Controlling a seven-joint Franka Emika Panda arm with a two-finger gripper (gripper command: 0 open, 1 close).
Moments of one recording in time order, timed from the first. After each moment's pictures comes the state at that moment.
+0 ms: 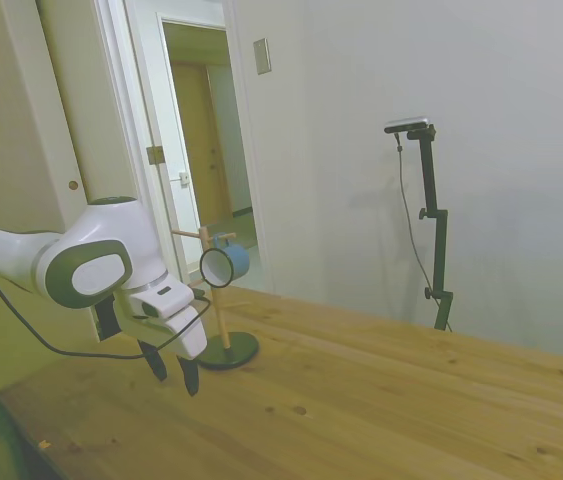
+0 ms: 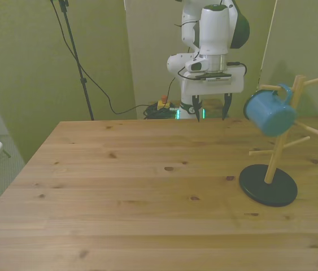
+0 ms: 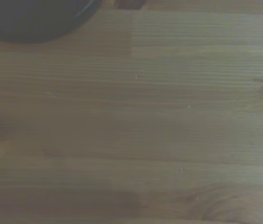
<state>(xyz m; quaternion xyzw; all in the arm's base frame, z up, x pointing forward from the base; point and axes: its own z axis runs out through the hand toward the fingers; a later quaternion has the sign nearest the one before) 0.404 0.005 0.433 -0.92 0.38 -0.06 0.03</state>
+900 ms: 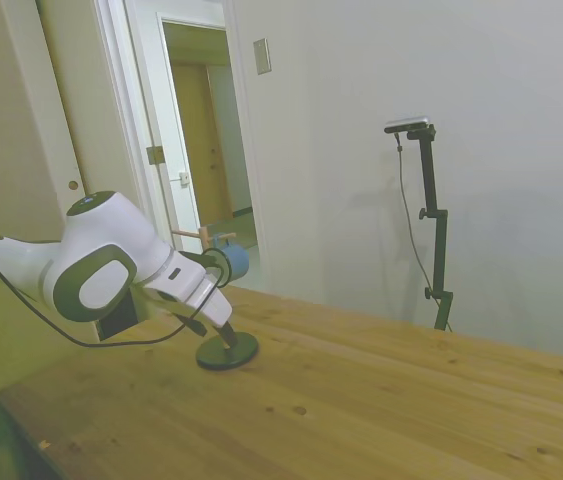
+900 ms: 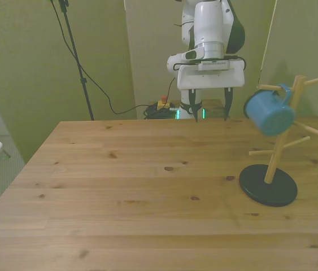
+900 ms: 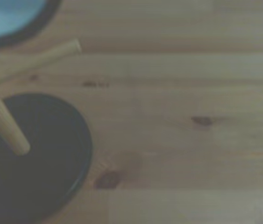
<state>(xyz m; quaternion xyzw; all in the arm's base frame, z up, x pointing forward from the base) 0.435 -0.008 0.472 -0.87 0.37 -0.30 0.12</state>
